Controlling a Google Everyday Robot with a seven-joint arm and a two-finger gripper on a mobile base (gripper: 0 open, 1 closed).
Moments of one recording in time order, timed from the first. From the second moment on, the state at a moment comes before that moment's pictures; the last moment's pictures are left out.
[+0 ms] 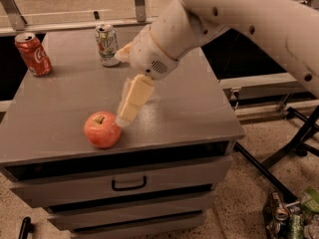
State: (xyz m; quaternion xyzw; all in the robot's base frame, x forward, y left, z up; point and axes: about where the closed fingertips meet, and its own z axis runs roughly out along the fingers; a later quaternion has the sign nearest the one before) arm 0.505 0.086 0.926 -0.72 0.59 0.22 0.30
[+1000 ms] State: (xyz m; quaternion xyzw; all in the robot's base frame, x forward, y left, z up) arm 0.456 0.100 0.877 -0.72 0.58 0.29 0.26
